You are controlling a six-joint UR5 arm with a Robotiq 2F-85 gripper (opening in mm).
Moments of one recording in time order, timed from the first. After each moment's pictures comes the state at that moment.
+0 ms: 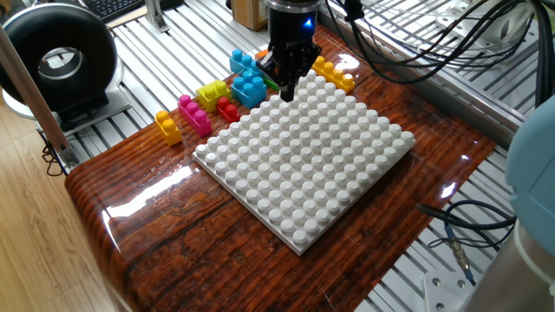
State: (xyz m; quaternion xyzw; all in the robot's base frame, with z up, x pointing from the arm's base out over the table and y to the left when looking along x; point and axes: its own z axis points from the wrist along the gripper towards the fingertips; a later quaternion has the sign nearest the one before) arm 0.509 0.033 0.192 -0.03 -1.00 -0.07 0.07
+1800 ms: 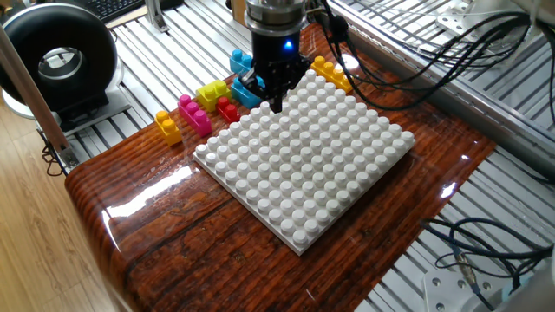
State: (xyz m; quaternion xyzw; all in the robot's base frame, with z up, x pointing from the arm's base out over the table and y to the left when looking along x) arm 0.504 0.058 0.180 -0.09 -1.00 -0.01 0.03
